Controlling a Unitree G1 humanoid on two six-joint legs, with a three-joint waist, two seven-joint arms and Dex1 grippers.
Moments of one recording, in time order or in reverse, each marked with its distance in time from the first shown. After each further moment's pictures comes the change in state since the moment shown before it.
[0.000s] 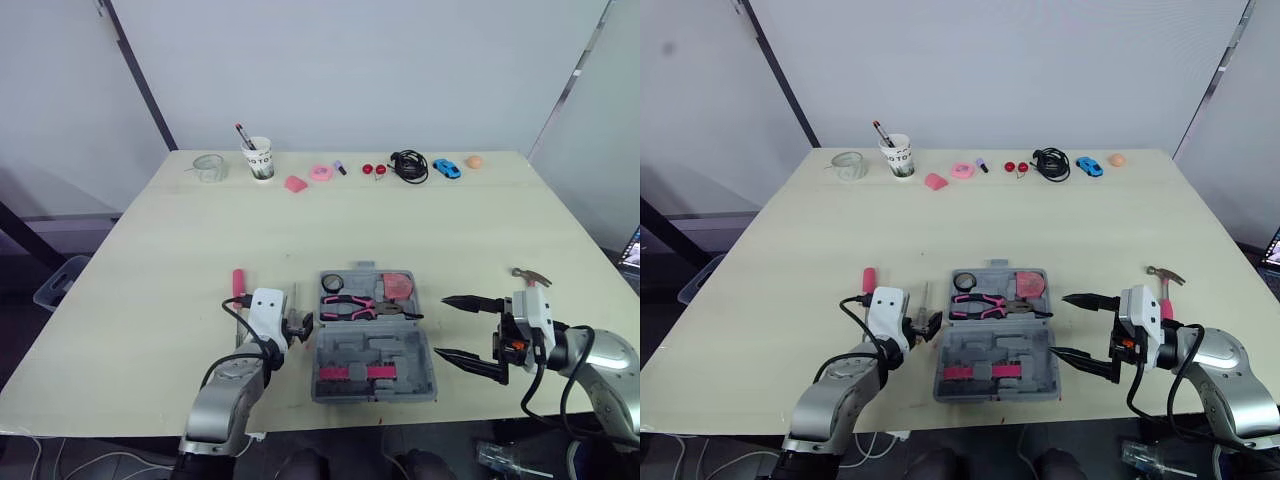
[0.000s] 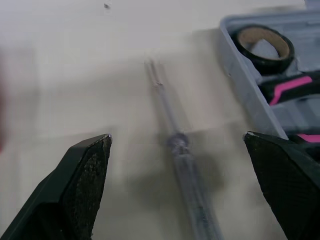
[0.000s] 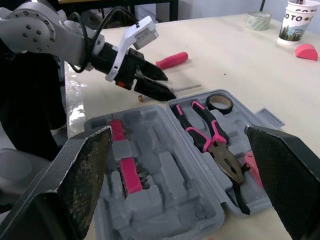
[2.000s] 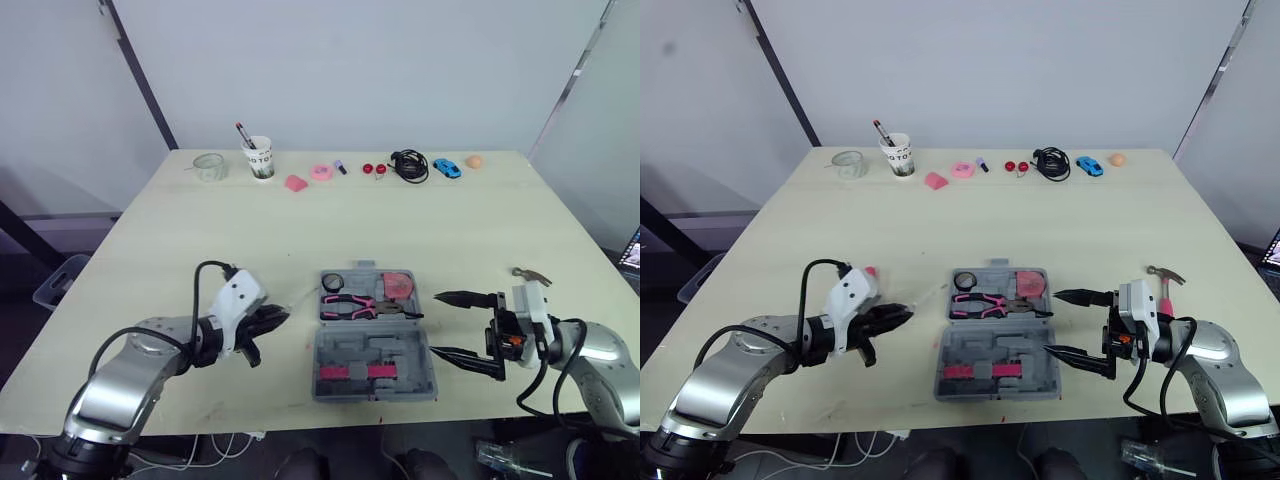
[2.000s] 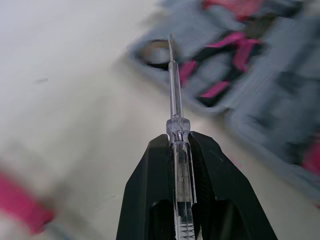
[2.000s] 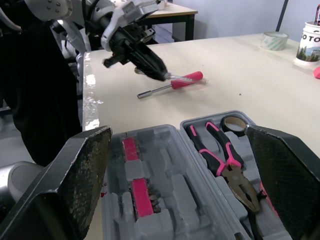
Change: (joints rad) left arm -0.041 0.581 0.008 -0.162 -0.138 -0.014 -0.705; right arm -0.054 0.032 0.008 0.030 0.043 0.004 0.067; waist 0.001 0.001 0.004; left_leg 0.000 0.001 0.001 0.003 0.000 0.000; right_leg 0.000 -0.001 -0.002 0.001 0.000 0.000
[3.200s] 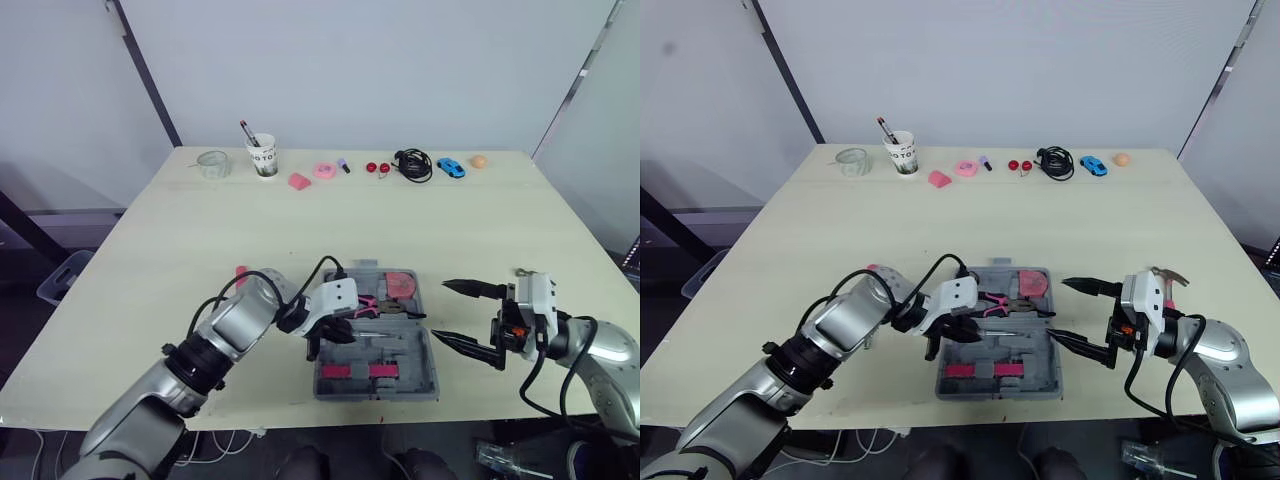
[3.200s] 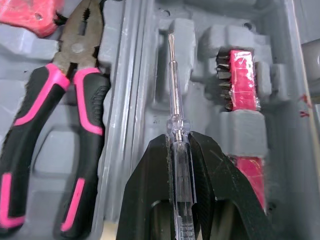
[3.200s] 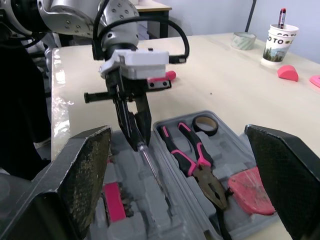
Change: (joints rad) left arm -0.538 -0.188 -0.564 0.393 0.281 -0.037 -0.349; right arm 0.021 -0.016 -0.029 -0.077 -0.010 0.023 -0.140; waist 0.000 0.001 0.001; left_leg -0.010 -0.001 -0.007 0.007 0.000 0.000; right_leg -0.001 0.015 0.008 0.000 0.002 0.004
